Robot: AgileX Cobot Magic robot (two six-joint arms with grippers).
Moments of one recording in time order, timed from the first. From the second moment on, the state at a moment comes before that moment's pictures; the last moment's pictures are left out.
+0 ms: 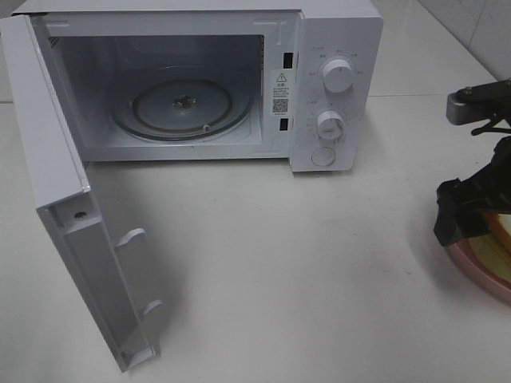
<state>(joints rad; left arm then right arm) 0.03 0.00 -0.50 -0.15 1.04 0.08 0.18 1.41 -0.77 -0.07 0.68 0.00</state>
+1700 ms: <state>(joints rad) 0.03 0.00 -0.50 -0.15 1.04 0.08 0.18 1.82 -0.87 -0.25 0.60 0.20</state>
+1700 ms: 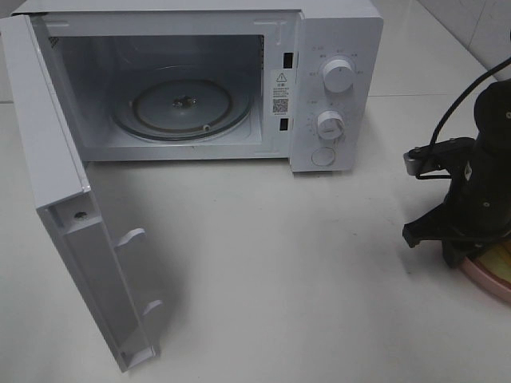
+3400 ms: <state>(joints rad) 0.03 0.00 -0.50 -0.15 1.04 0.08 0.30 1.81 -0.88 -0.50 0.75 0.41</state>
